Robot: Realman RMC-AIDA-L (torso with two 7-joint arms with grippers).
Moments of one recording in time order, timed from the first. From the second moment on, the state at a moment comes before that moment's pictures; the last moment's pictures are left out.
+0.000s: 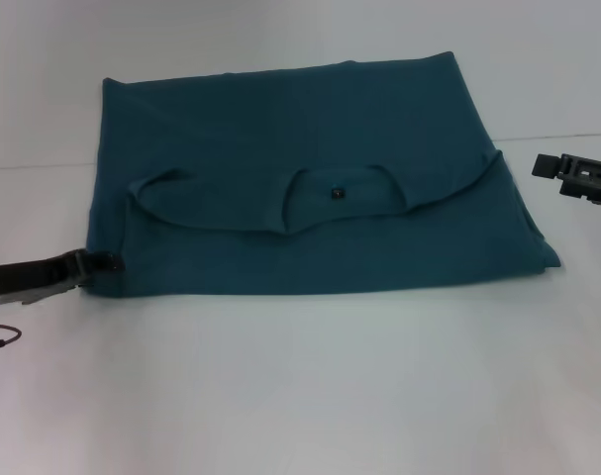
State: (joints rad) left arm -0.66 -2.07 0.60 0.60 2.32 0.97 -2.31; right arm 0.44 1.94 -0.65 -0.80 -1.88 -1.35 2.22
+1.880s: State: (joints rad) left arm -0.64 -2.05 0.48 0.49 2.27 0.93 -2.72; right arm 0.44 1.94 -0.63 -0.78 -1.88 -1.36 2.18
